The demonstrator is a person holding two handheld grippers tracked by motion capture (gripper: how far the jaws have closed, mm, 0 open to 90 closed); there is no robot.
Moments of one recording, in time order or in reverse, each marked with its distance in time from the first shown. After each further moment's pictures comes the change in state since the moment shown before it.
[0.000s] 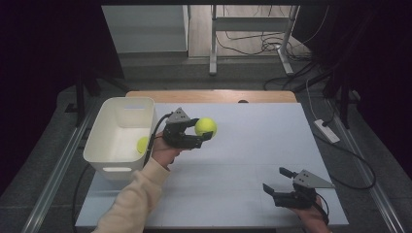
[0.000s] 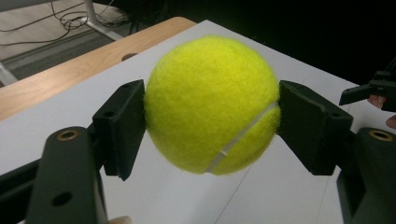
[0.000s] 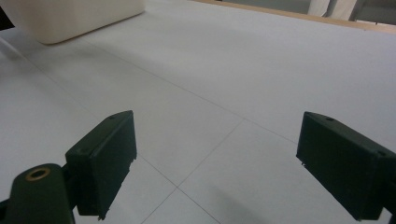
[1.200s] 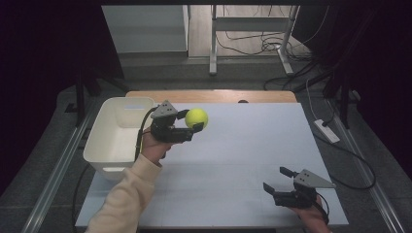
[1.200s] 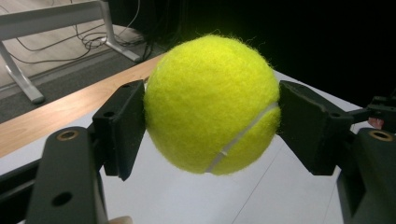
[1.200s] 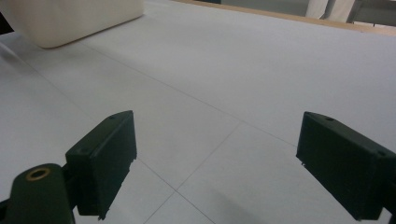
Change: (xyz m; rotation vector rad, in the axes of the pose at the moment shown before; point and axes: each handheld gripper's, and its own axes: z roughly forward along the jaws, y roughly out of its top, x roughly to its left) left arm 0.007 0.016 -0.036 -0.080 0.054 -0.003; right arm -0.001 0.001 0.000 -0.007 -0.004 0.010
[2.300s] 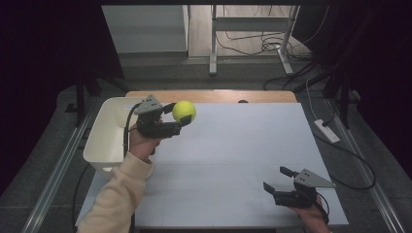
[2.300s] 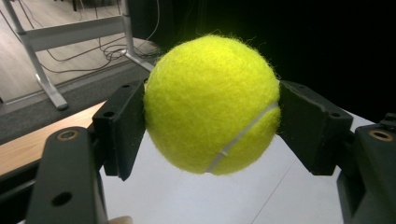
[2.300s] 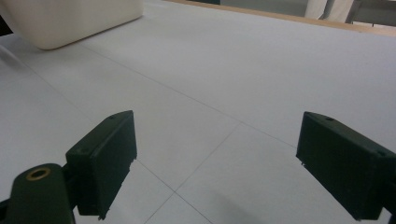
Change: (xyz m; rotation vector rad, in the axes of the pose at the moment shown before) left arm 0.015 0.006 -0.030 -0.051 0.066 -0.016; right arm -0.001 0.000 0.000 -0.003 -0.003 0.001
